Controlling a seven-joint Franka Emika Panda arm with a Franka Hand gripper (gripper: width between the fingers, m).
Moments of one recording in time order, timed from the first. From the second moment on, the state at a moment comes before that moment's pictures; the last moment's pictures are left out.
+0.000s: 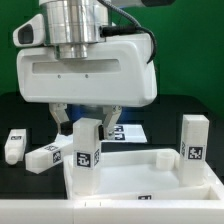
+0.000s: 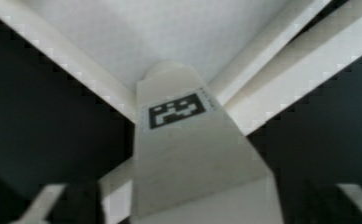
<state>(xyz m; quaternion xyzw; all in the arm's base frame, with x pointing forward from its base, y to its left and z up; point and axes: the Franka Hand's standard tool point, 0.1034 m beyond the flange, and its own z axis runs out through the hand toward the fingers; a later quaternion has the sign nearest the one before) 0.635 -0.050 0.111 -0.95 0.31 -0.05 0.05</state>
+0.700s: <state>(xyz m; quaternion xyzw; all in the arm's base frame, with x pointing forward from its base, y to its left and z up) 0.629 -0.051 0.110 -0.69 0.72 0.00 0.08</state>
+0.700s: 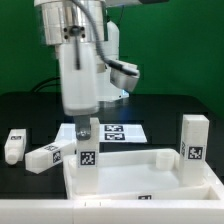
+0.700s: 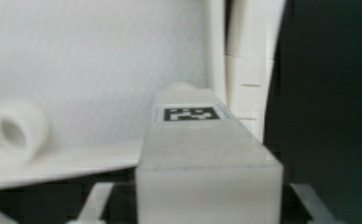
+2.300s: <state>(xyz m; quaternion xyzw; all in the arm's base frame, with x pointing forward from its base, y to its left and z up) 0.630 -0.045 0.110 -0.96 0.28 -0.04 0.05</state>
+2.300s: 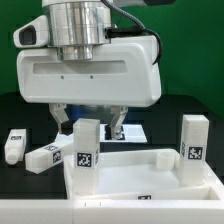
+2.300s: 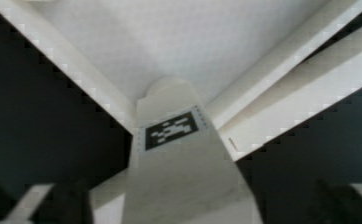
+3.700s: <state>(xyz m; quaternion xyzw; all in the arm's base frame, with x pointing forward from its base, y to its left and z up) 0.630 -0.048 0.109 -0.61 0.79 0.02 0.08</state>
